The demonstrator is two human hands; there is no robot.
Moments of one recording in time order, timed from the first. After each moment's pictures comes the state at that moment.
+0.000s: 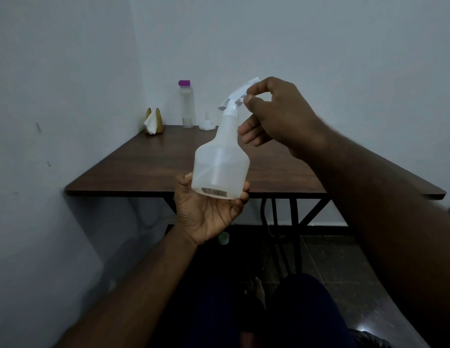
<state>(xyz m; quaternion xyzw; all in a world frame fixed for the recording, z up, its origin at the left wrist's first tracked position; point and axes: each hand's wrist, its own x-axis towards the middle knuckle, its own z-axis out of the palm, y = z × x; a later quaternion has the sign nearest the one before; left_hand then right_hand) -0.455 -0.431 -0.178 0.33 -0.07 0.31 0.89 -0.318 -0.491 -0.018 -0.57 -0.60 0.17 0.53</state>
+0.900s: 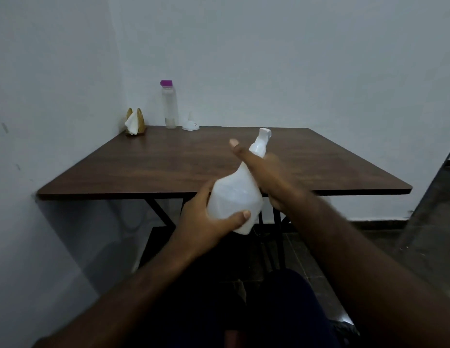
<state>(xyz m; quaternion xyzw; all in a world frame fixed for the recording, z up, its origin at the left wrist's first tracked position) -0.452 -0.484 -0.174 0.74 0.29 0.43 0.43 -0.298 -0.502 -0.104 -0.64 -0.44 0.30 0.55</state>
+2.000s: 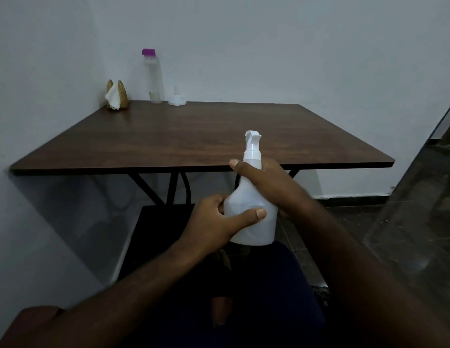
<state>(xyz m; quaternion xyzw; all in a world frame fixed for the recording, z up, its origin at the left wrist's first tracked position) -0.427 -0.524 -0.200 0.70 0.32 0.32 0.55 -0.272 -0.537 -0.158 -0.63 -0.53 0.27 0.50</state>
